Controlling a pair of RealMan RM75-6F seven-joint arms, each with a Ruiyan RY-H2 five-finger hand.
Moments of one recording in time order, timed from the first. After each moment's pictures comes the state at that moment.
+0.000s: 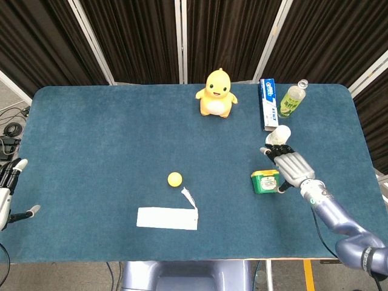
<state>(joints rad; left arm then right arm) -0.10 -1.08 -0.06 -1.63 1.46 1.46 -0.03 0.74 -1.04 0.04 -1.67 -1.13 0.83 -0.10</state>
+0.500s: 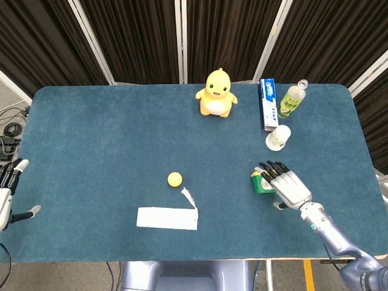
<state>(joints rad) -0.11 -1.08 -0.06 -1.64 1.45 1.46 -0.02 0.58 -1.26 -0.07 -1.41 -1.54 1.07 -0.04</state>
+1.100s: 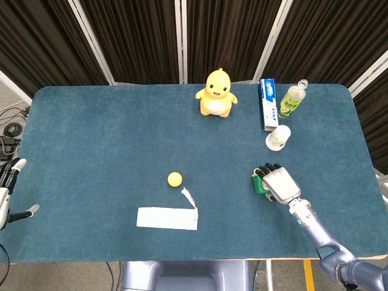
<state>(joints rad) -0.10 -1.07 -0.07 -1.63 1.45 1.46 -0.04 0.55 -1.52 -0.02 -1.08 -1.57 1.15 -0.06</state>
